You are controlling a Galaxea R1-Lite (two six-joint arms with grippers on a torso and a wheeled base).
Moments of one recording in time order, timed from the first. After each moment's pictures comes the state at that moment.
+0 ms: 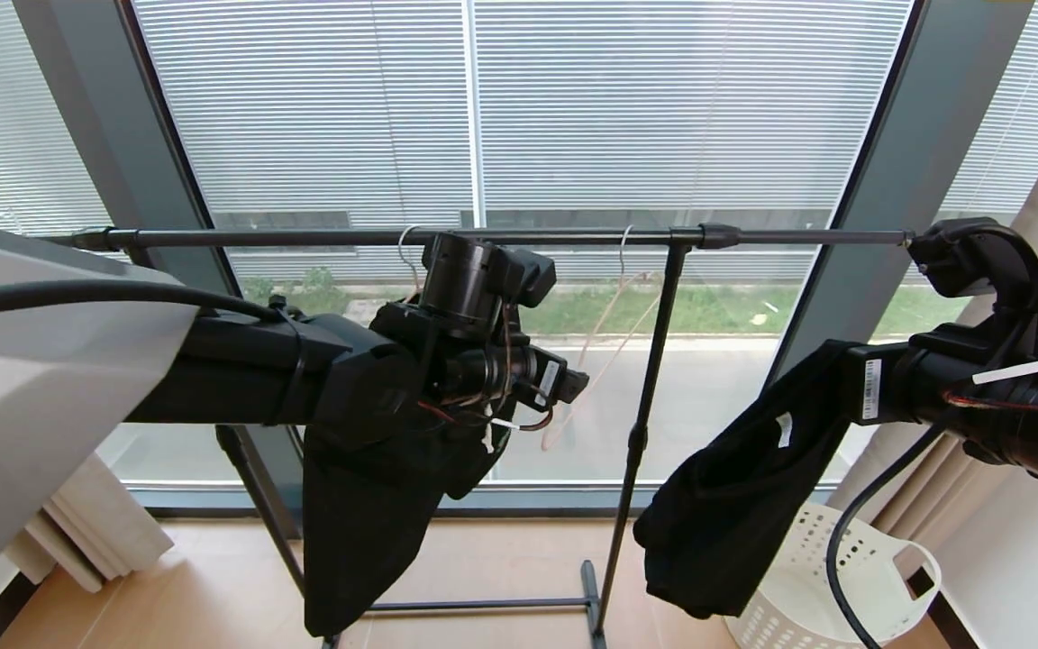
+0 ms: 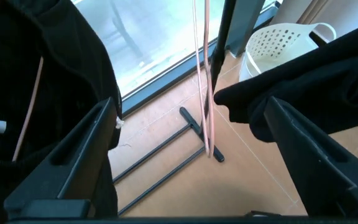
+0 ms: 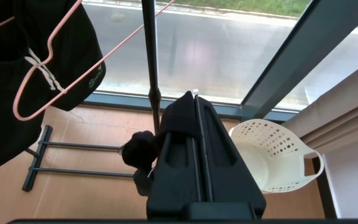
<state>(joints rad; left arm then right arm) -0.66 2.09 -1.45 -0.17 0.06 0.07 0.43 1.42 -0.79 -0.26 -0.38 0.12</state>
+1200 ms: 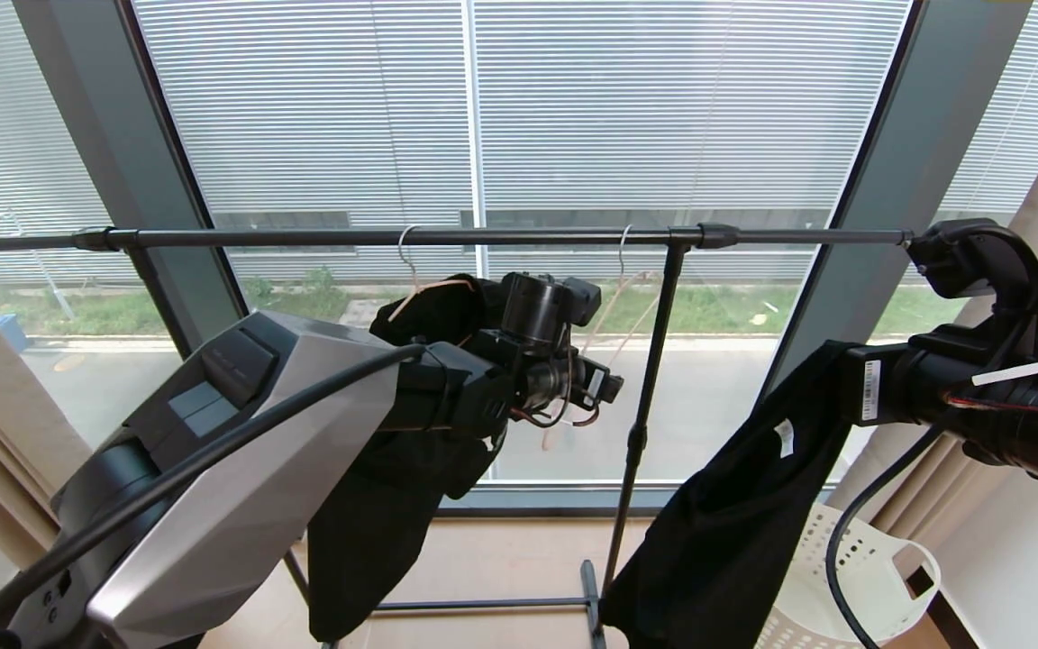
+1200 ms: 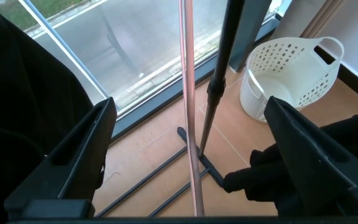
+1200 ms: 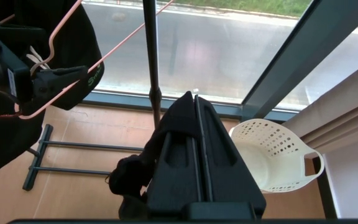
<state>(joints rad) -0.66 2.43 -1.83 -0.16 0.07 0.08 0.43 1.42 -0.78 -0.26 -0.38 0.12</state>
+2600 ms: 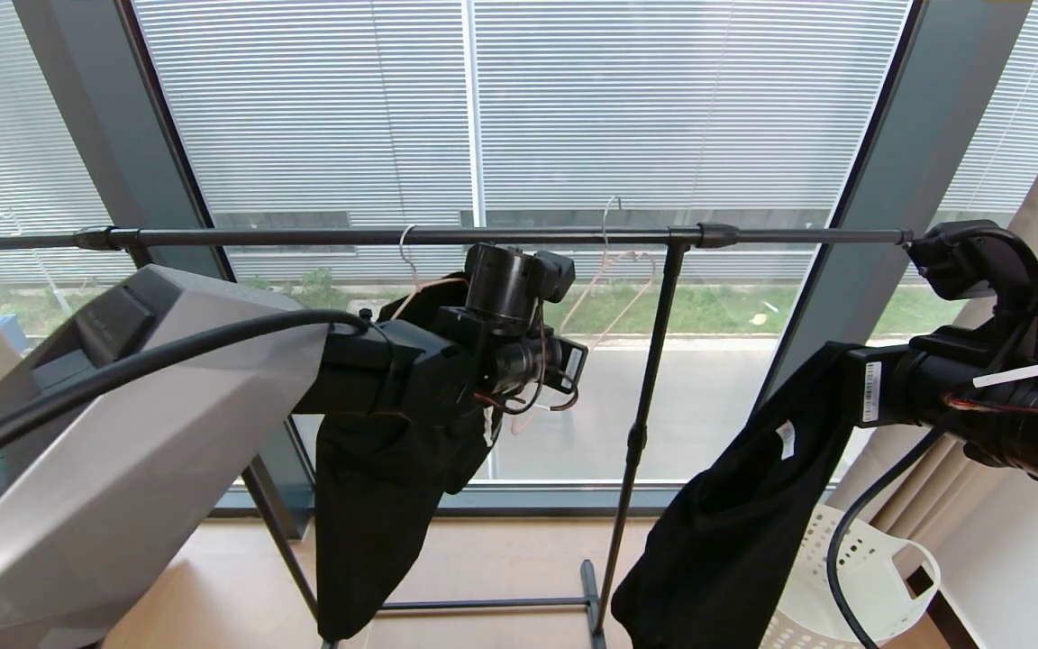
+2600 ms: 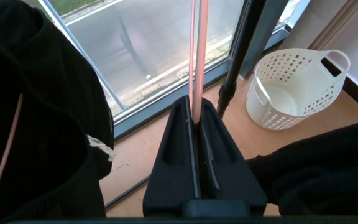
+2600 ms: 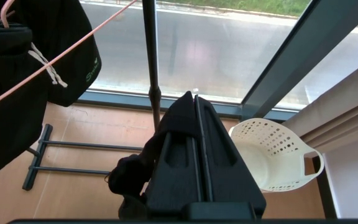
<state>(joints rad) -0.65 2.26 -1.65 -0.19 0.11 0.05 0.43 1.42 -0.78 -0.26 -0.38 0.12</state>
